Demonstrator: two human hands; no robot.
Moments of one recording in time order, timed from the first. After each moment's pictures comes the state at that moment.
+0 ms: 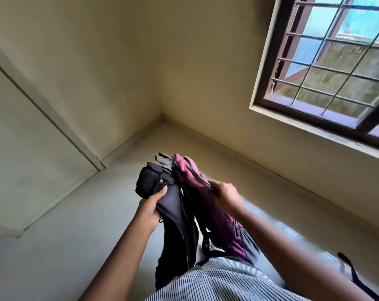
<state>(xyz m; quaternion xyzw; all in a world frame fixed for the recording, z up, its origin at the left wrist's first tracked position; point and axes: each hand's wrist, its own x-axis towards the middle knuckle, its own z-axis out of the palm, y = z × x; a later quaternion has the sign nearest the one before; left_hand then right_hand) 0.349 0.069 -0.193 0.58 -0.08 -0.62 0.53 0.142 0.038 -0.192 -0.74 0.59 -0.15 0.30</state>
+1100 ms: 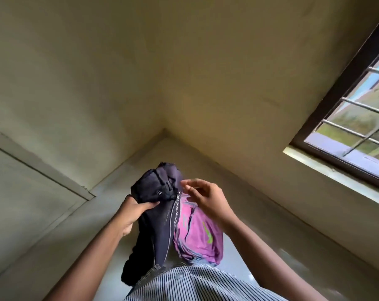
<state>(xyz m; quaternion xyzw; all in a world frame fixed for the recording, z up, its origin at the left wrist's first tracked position) 0.489 -0.268 -0.190 0.67 -0.33 -0.55 0.38 0.282 -0.292 -0.161 -0.56 0.51 -0.31 0.57</state>
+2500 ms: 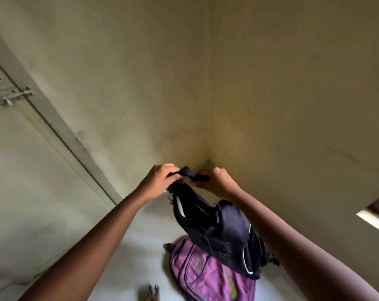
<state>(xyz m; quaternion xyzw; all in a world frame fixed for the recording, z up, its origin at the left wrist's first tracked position) 0.599 -0.361 -0.098 0.65 -0.70 -0.16 0.25 0.414 -0.420 -0.110 -0.86 0.40 -0.15 0.30</state>
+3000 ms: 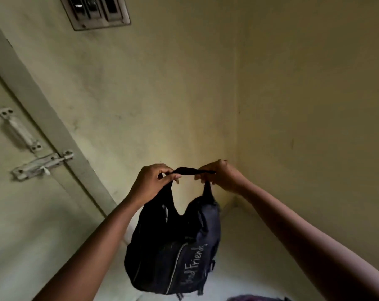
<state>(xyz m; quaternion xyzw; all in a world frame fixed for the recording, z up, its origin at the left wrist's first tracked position) 0.851 -0.442 -0.014 0.63 -0.69 -0.12 0.32 0.644 -0.512 -0.027 -0.83 0.38 -0.24 0.33</state>
